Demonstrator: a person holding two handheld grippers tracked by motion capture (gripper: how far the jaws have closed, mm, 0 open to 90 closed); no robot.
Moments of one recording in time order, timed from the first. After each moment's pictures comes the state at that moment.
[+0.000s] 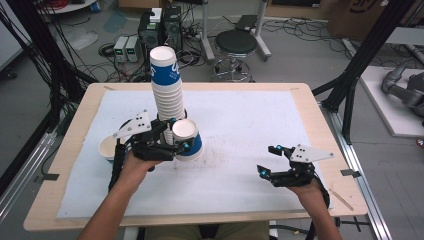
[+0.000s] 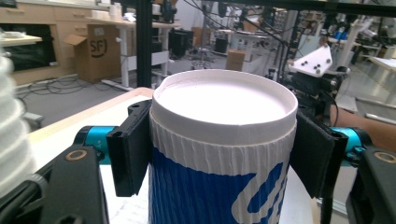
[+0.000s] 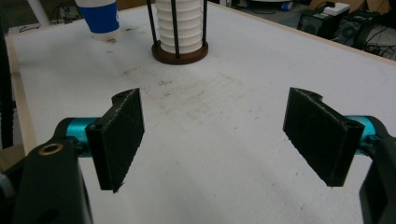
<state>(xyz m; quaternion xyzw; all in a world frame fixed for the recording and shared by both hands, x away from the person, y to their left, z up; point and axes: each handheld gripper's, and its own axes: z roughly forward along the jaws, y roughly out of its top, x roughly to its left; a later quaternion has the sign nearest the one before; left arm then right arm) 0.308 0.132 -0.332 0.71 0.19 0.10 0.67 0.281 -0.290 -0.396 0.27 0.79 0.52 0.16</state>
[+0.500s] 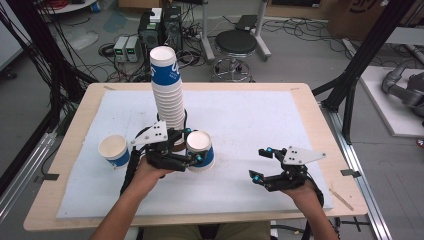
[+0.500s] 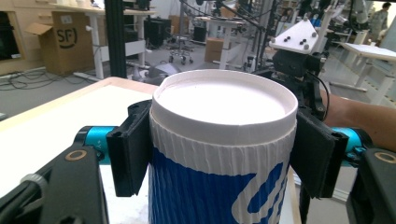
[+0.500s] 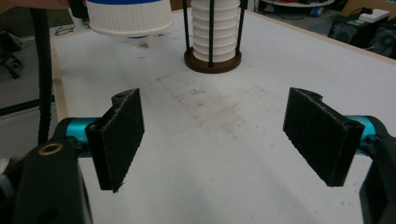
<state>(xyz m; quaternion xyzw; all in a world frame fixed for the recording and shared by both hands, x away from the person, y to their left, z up) 0.302 0.104 -0.349 0.73 0.16 0.07 0.66 0.276 -0.269 -0.392 0.23 0.80 0.54 0.12</state>
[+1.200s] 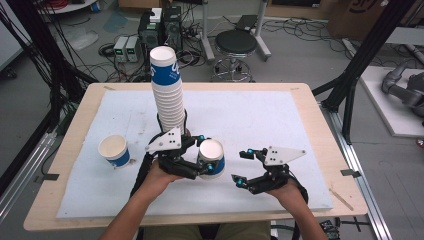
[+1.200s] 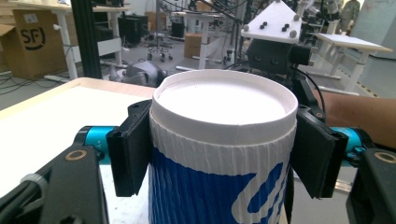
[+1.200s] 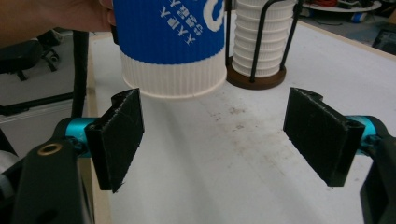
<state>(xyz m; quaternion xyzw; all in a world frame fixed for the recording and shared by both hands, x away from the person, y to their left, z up) 0.298 0.077 -0.359 0.74 0.11 0.04 0.66 0.279 -0.227 -0.391 0.17 0.81 0.55 0.09</state>
